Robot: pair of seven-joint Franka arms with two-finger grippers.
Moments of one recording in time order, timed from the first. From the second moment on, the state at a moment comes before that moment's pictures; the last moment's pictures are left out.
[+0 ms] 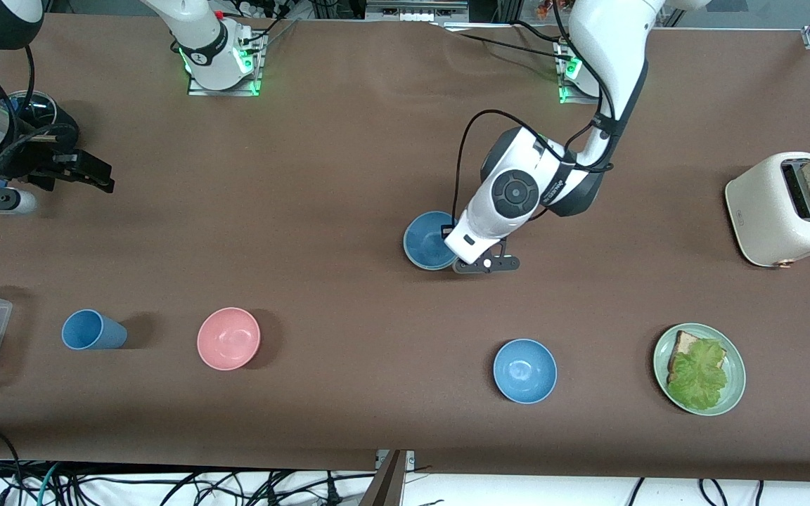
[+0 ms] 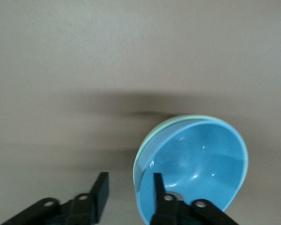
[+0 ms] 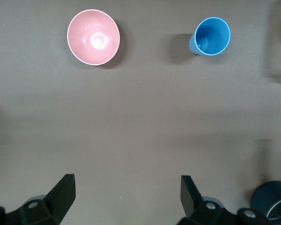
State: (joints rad) left arm -0.56 0.55 0.00 -1.68 -0.22 2.15 -0.54; right arm 0.14 0.09 -0.08 -1.55 0.00 1.57 0.08
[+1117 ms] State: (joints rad) left arm -0.15 0.23 0.06 -1.44 -0.12 1.61 -0.24; right arm 0.14 0.09 -0.08 -1.54 0.00 1.57 0.08
